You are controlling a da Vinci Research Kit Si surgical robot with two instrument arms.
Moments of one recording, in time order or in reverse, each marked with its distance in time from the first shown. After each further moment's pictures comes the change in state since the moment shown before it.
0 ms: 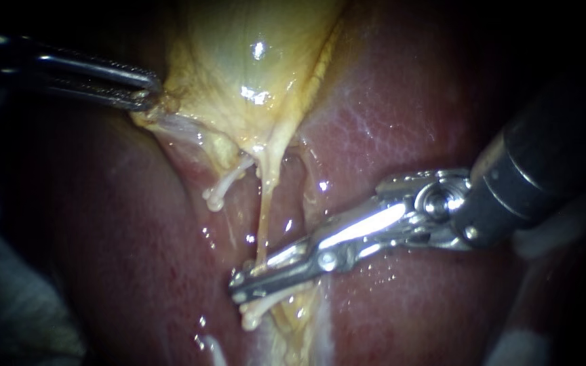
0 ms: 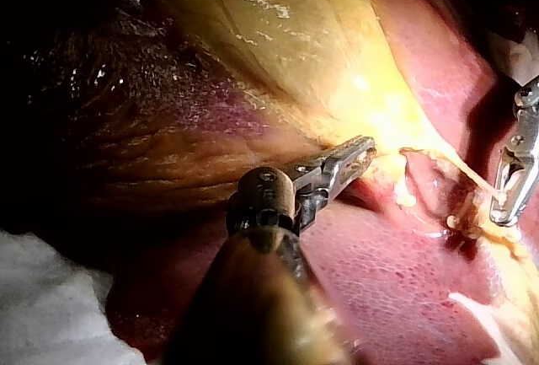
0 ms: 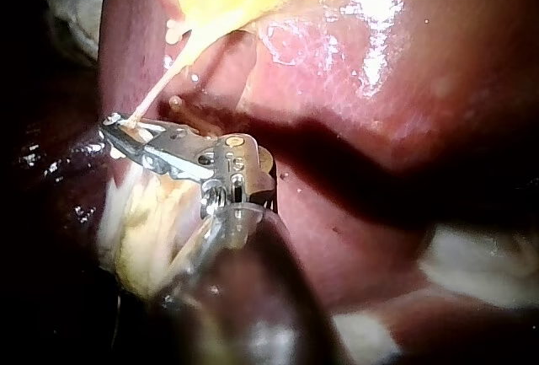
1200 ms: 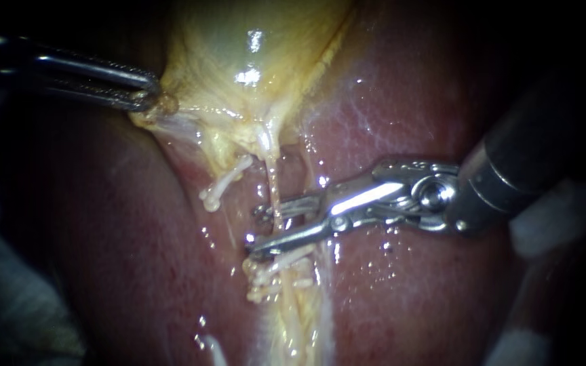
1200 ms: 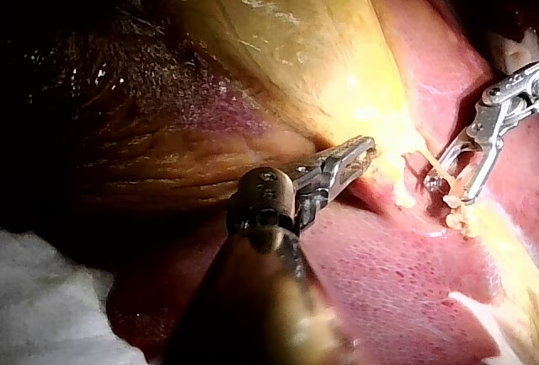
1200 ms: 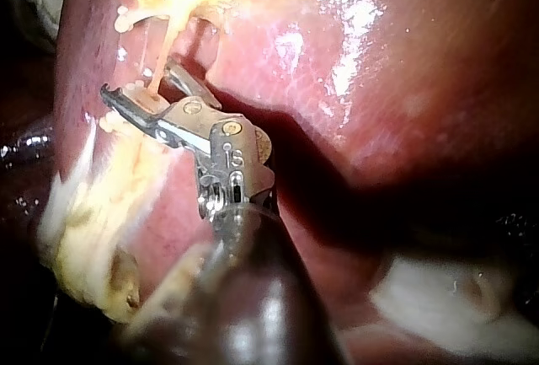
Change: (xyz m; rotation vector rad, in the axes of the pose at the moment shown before) right arm -0.001 0.007 -0.002 -0.224 0.125 -0.293; left arm 0.000 0.000 0.000 -0.003 -0.001 0.001
